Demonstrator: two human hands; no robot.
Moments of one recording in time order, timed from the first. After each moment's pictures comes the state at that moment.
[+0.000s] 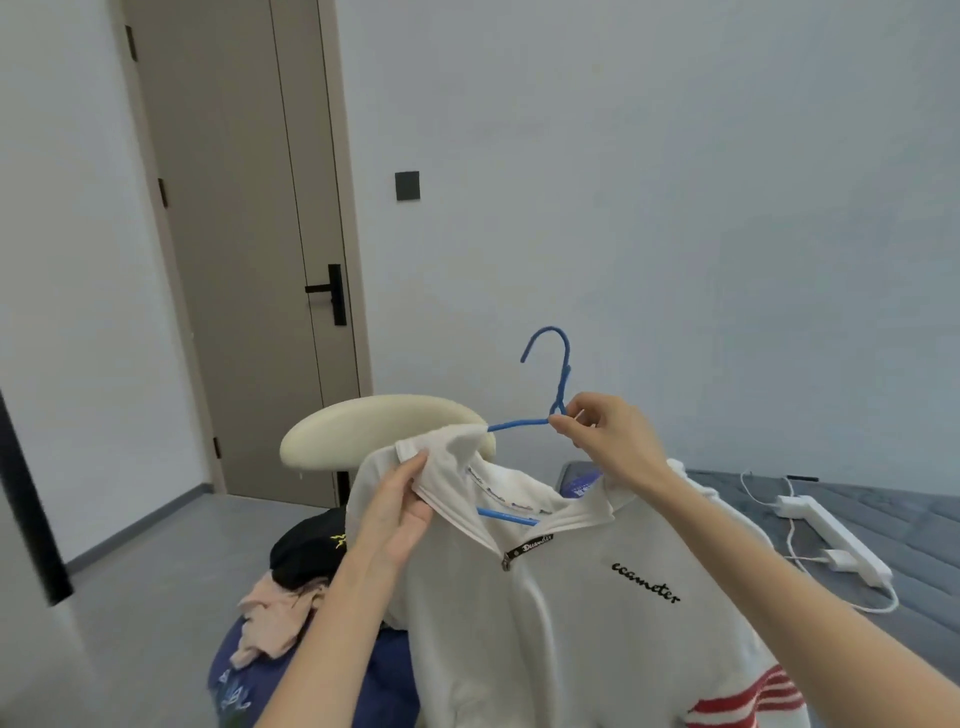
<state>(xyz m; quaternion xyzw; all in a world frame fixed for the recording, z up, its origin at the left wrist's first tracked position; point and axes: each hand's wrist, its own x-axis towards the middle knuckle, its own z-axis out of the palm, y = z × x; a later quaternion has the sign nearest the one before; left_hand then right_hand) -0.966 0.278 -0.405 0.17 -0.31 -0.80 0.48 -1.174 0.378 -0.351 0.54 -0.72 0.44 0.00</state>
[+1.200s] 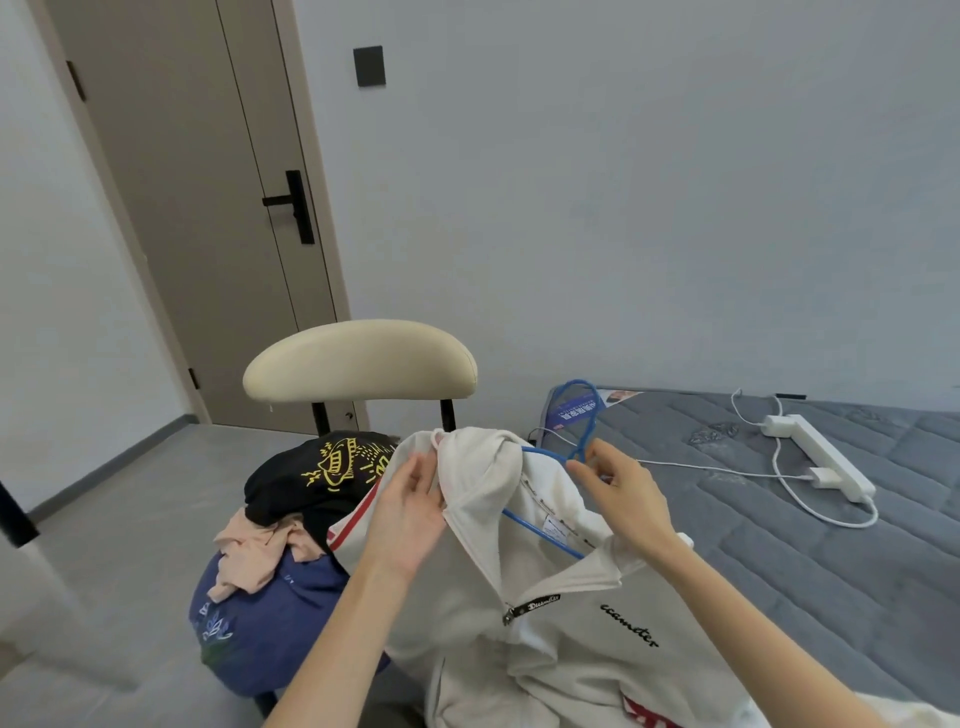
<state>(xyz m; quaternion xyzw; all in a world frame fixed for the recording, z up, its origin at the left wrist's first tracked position) -1.004 0.269 -0.499 0.18 -0.22 -0.86 0.42 -1.208 0.381 -0.497 0.46 -0.76 0.45 -0.09</state>
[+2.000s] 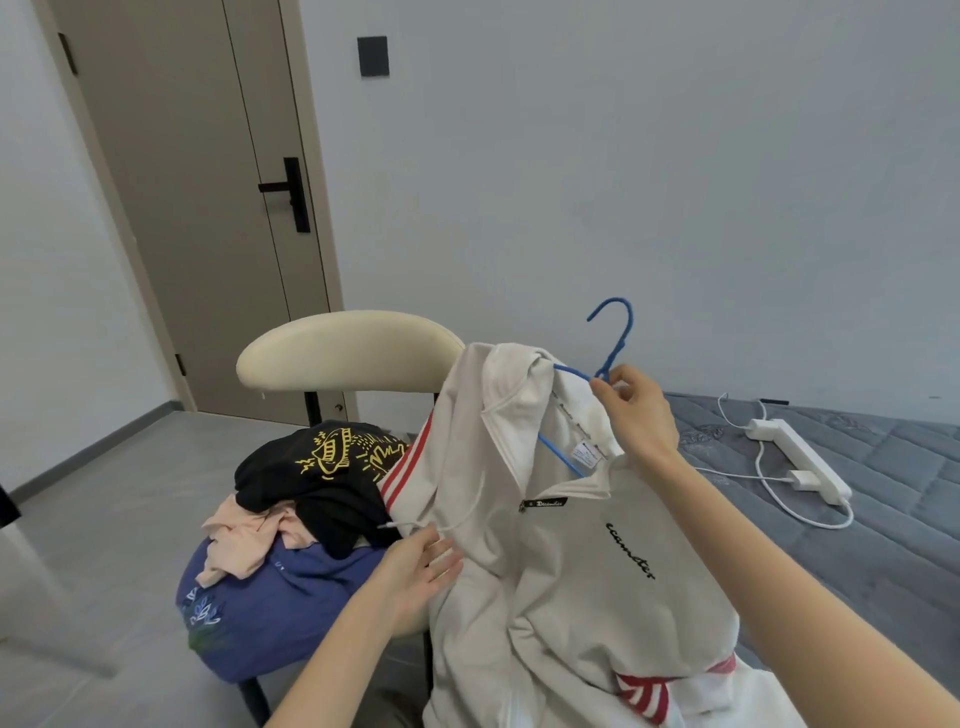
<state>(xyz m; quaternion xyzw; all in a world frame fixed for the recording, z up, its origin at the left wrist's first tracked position) -0.993 0.286 -0.554 0.43 -0.27 -0.80 0.31 -1.233 0.353 -0.440 0.36 -0.77 0.52 -0.04</state>
